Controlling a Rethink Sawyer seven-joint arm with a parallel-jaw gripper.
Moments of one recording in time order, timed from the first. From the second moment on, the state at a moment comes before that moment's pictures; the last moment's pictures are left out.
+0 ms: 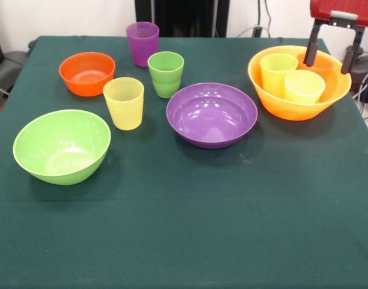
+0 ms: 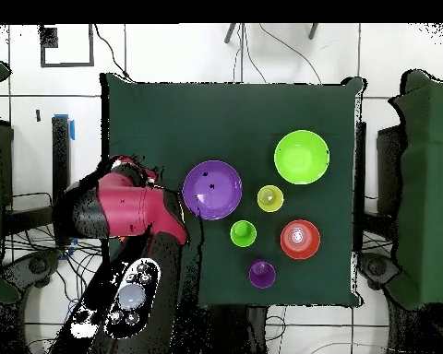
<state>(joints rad) 0.31 -0.62 -0.30 1.60 0.15 0.27 2.33</state>
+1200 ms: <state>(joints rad) 0.52 -0.52 -0.43 1.61 0.34 0.26 2.39</state>
